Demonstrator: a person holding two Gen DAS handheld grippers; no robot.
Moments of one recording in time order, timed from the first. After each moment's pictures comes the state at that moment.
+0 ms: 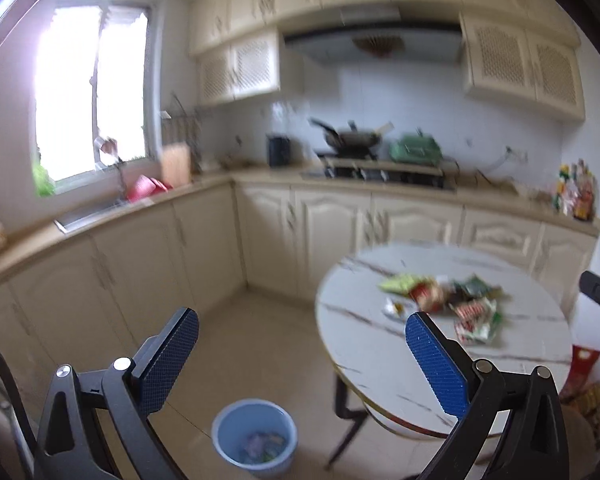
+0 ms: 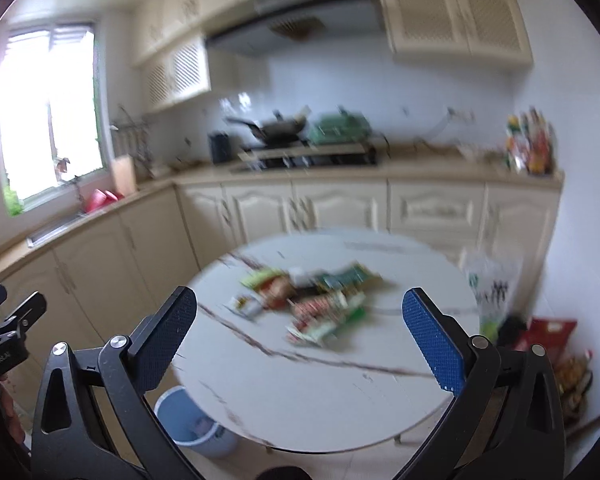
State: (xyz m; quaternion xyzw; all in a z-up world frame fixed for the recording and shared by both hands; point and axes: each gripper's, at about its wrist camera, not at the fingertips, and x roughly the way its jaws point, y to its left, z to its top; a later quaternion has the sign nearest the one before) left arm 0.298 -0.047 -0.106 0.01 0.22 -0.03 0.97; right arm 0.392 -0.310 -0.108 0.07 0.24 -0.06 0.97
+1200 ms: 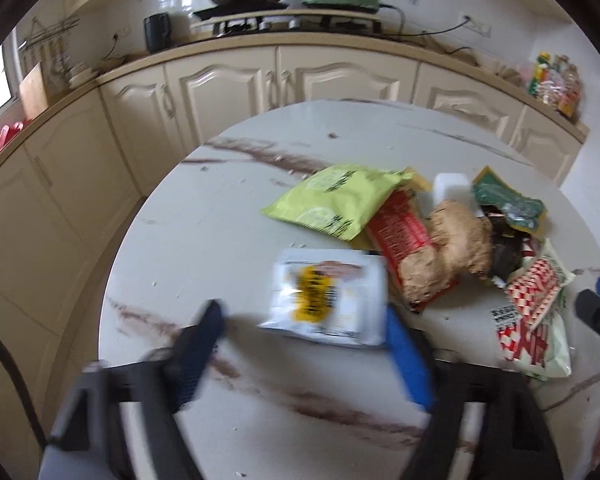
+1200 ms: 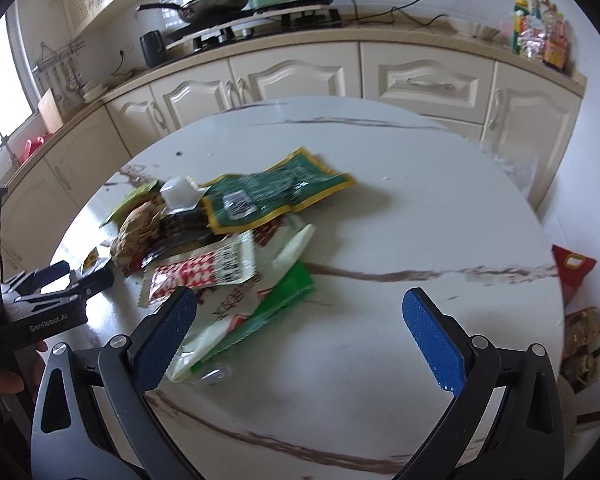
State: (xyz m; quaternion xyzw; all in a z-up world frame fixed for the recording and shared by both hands) left arm 0.641 -0.186 -0.205 0.07 0.42 -0.17 0.89; right arm 0.569 -0.405 -0.267 0.12 0.43 -0.09 0.89
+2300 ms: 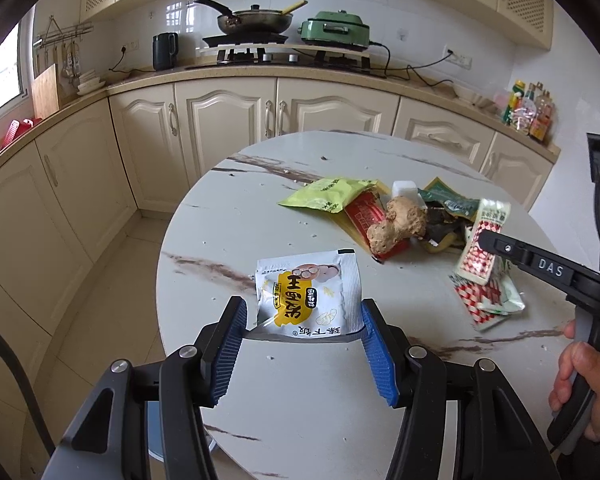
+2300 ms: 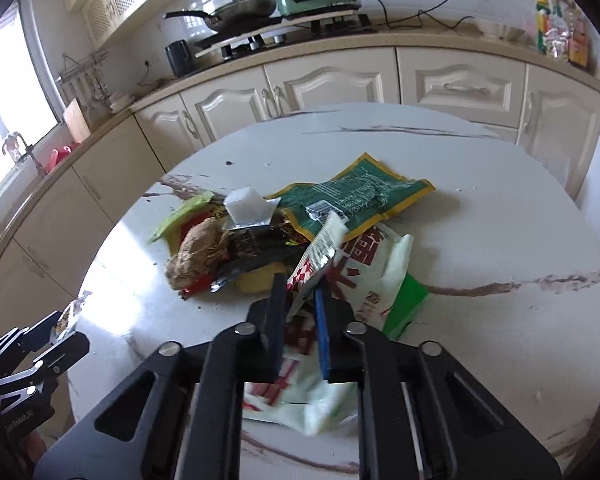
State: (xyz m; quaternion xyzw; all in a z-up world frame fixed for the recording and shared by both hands) left arm 0.520 -0.111 -0.159 0.02 0.38 -0.19 0.90; right arm 0.586 -0.370 -0.265 0.14 0.40 -0.05 0.90
